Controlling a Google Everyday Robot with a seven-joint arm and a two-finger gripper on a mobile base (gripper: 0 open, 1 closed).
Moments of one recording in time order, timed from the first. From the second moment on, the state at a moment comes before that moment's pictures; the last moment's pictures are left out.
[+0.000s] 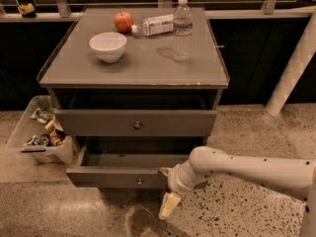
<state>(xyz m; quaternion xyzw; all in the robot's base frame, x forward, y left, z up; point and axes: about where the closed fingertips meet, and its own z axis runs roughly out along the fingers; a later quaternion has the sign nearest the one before) 0.477 -0.039 0.439 -0.64 0.71 0.22 0.21</state>
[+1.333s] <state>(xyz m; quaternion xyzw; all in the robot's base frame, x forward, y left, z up) 0.453 -0.050 0.429 -0.63 0.72 0.23 0.18</state>
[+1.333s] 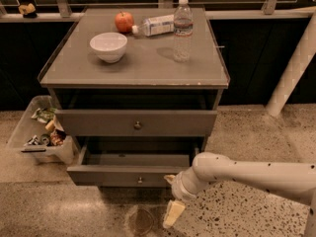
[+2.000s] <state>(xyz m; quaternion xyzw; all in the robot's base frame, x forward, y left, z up) 0.476 -0.045 0.406 -0.61 0.74 0.24 0.16</state>
